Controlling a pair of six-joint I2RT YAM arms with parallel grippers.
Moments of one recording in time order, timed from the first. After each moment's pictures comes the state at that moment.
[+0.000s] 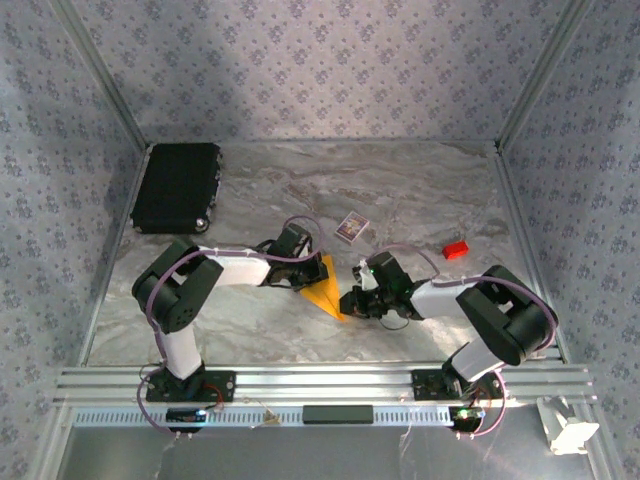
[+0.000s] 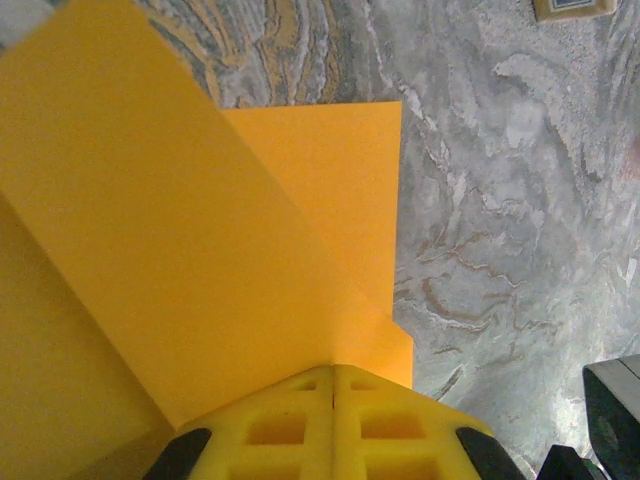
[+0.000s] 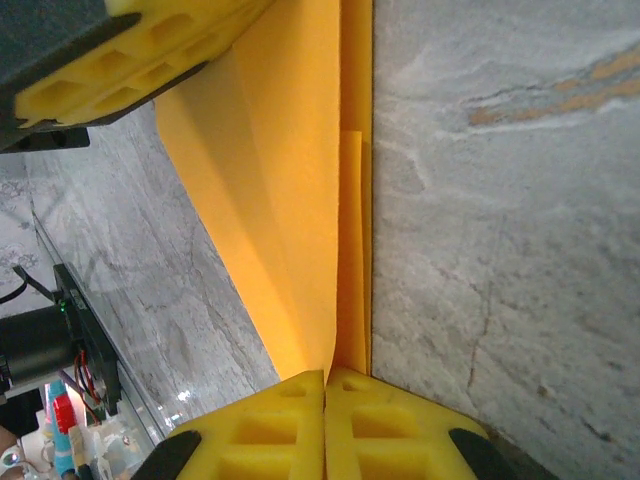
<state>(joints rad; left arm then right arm) -0.73 1.80 0.86 0.04 0.35 -1.02 0.67 1.53 0.43 0.22 -0.59 0.79</state>
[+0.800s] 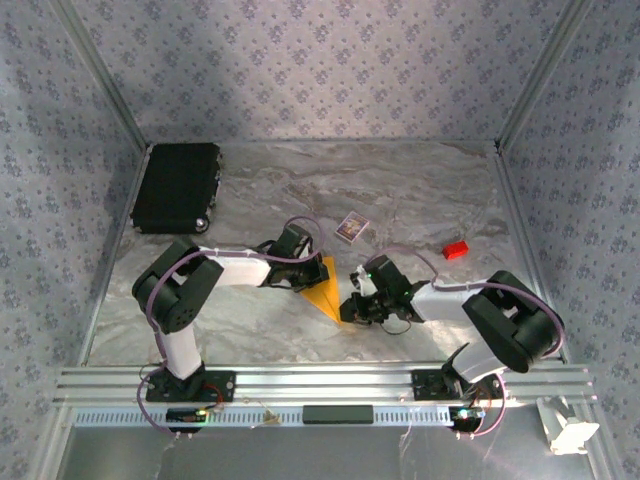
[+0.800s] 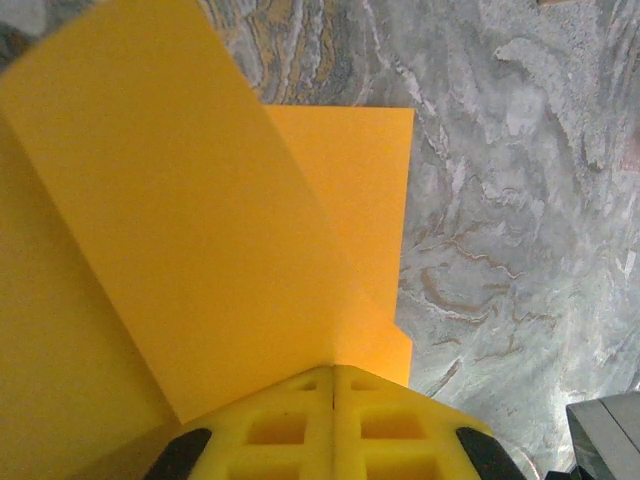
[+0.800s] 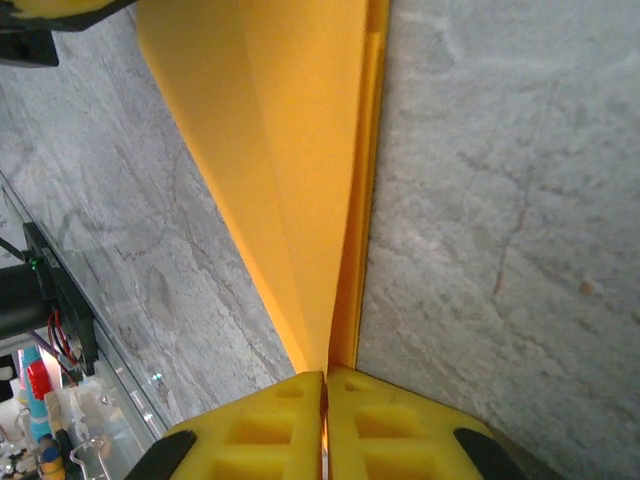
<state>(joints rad) -0.74 1.80 0.85 0.04 0.36 -1.02 0.71 1.48 0.44 0.09 -0.58 0.74</state>
